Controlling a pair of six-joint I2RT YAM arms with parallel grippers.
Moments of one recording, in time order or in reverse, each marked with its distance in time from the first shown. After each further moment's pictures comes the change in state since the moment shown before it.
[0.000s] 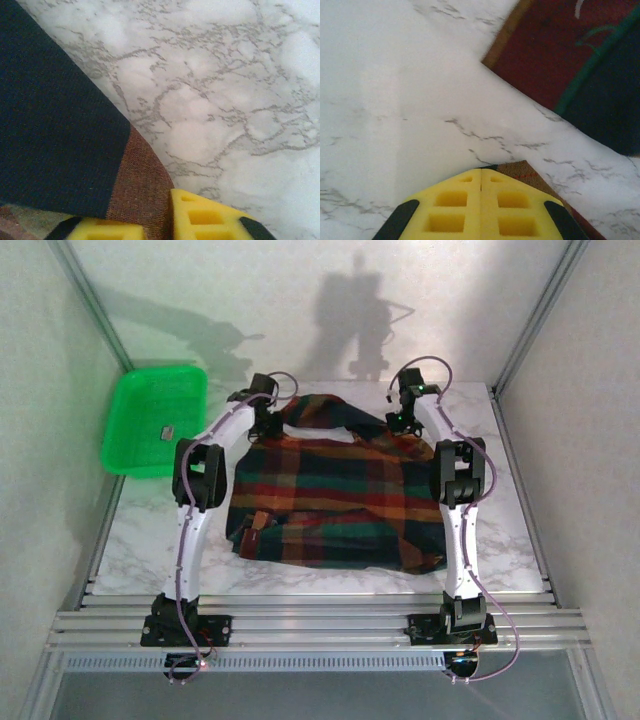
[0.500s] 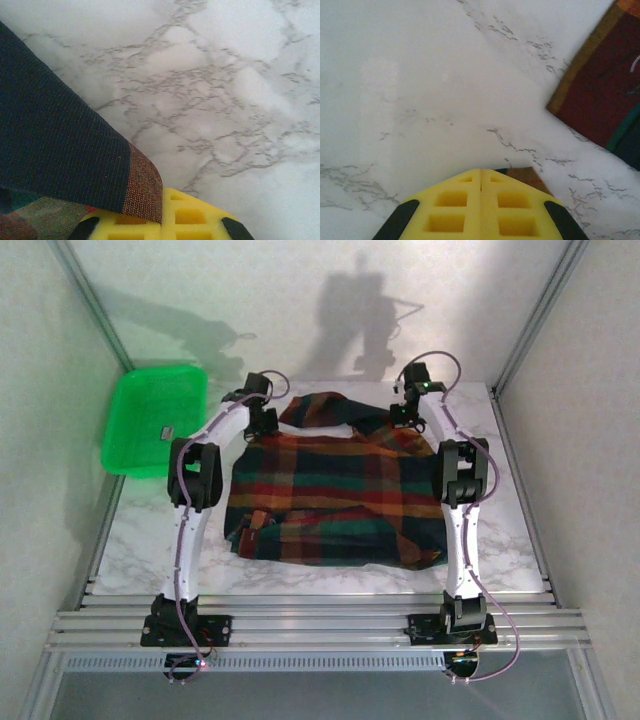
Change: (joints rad) left arm 0.019 -0.034 -0.050 0.043 -0.025 -0.105; right arm -0.031 -0.008 0.022 0.056 -0.001 0.105
